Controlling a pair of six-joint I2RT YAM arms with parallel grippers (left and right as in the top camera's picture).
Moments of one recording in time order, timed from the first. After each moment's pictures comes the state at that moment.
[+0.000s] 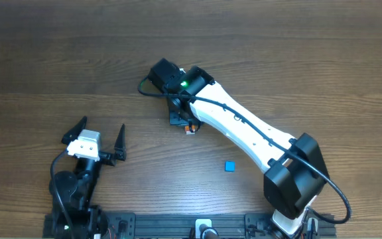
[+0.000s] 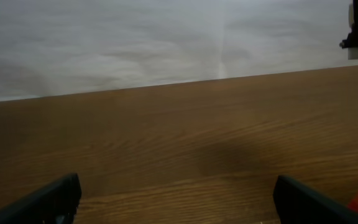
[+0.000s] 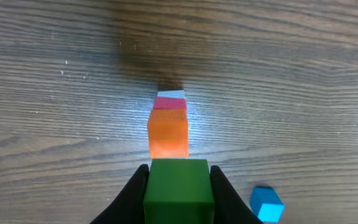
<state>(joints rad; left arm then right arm) 0.03 0.04 0.01 -0.06 0.22 0.04 0.77 1.89 1.61 -1.20 0.11 0.71</state>
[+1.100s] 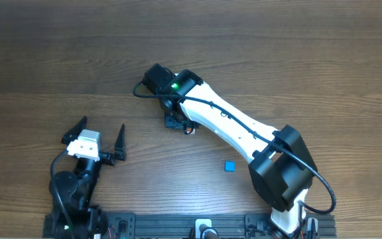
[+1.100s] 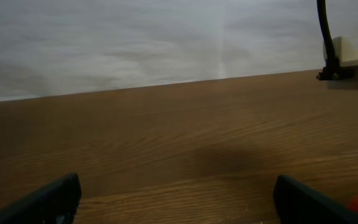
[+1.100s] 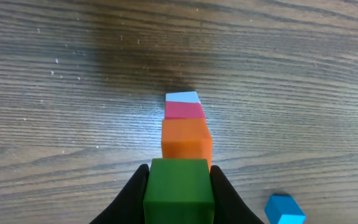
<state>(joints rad) 0.03 0.04 0.01 -0.06 0.22 0.04 0.79 1.96 1.61 -1.17 0.10 0.74</state>
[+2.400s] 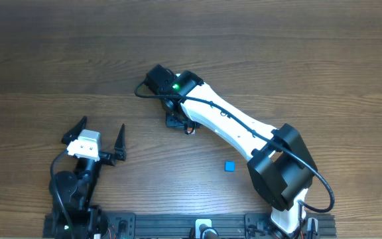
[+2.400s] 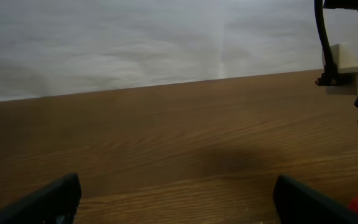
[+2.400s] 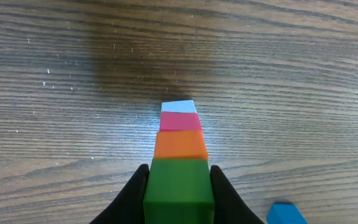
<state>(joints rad) 0.03 0.04 0.01 -0.06 0.22 0.04 0.78 1.97 1.59 -1.14 0.11 0.75</state>
